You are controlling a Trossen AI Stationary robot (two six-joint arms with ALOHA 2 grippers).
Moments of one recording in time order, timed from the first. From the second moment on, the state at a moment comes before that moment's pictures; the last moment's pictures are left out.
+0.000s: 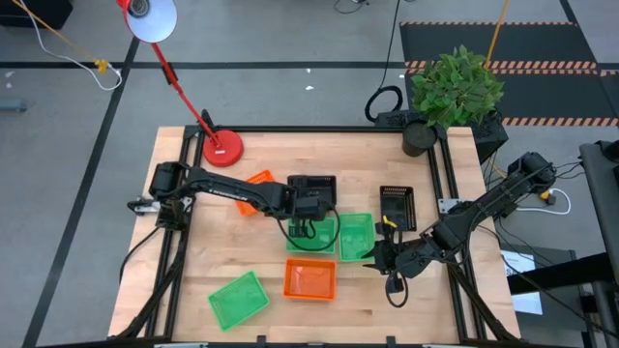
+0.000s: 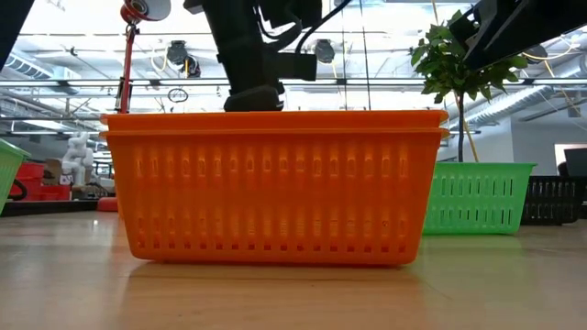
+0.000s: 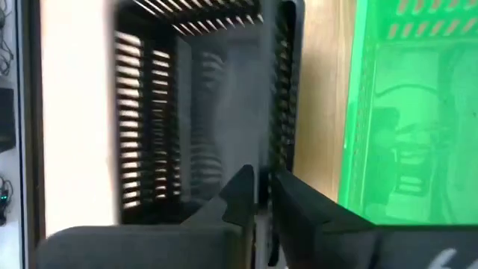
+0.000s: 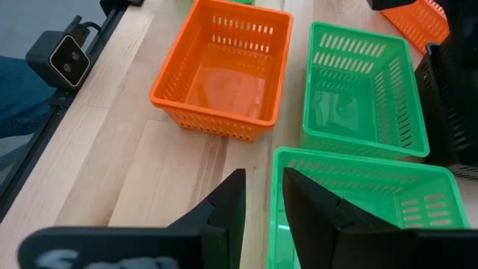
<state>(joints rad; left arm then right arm) -0.07 1.91 1.45 -0.76 -0.39 0.04 0.60 1.23 0.75 -0.29 0.35 0.31</state>
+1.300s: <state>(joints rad) -0.12 1.73 1.45 -0.70 -0.36 -0.03 0.59 1.30 0.63 -0.17 0.26 0.49</state>
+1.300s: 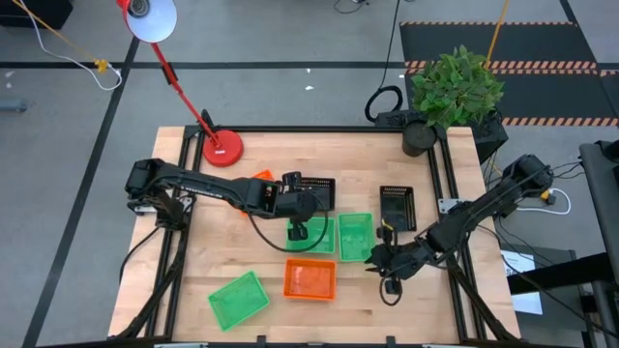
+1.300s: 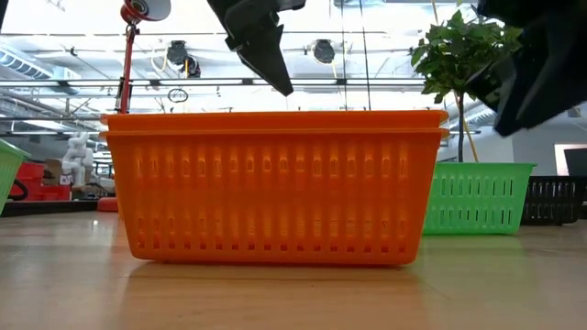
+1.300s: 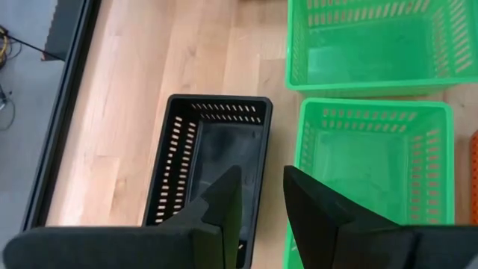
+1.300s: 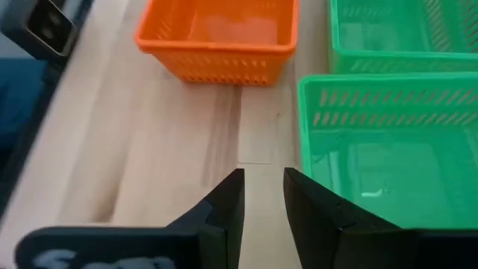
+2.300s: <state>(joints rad) -0.12 1.73 1.45 -0.68 -0.36 -0.03 0.54 1.37 0.58 -0.22 0.28 0.43</state>
